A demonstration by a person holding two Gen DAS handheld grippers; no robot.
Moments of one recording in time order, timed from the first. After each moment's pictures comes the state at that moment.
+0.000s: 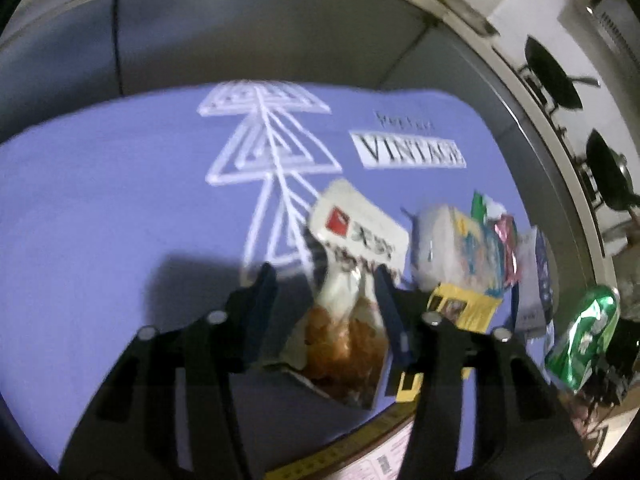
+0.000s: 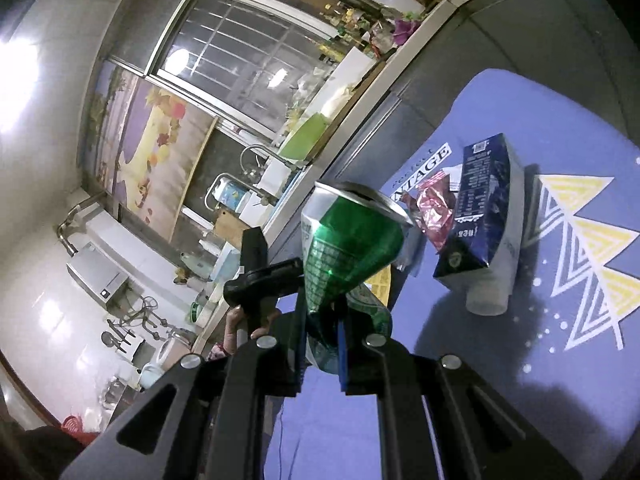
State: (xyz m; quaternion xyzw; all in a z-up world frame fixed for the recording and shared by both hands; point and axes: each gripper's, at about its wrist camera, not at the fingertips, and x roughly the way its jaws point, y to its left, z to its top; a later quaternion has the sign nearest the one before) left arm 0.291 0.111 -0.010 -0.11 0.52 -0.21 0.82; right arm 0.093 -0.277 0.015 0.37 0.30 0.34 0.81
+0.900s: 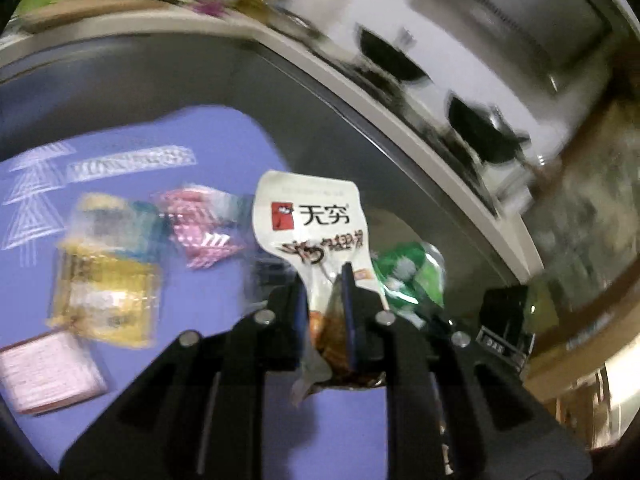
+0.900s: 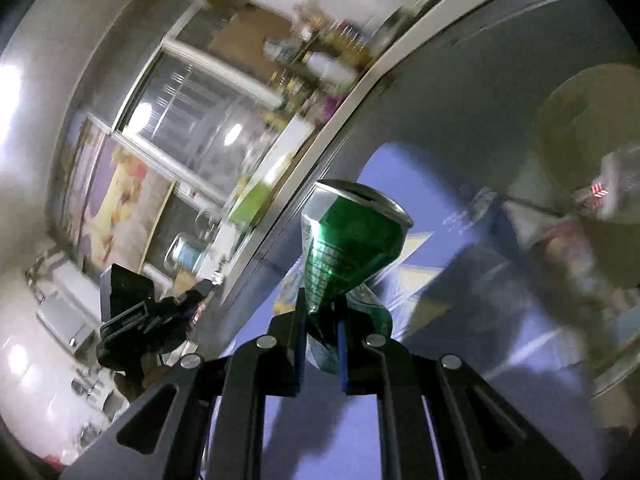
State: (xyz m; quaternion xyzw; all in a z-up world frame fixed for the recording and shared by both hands) left arm 0.149 -0.113 0.094 -0.11 0.42 -0.39 0.81; right arm 0.026 -0.414 0.006 0.40 0.24 0.20 0.86
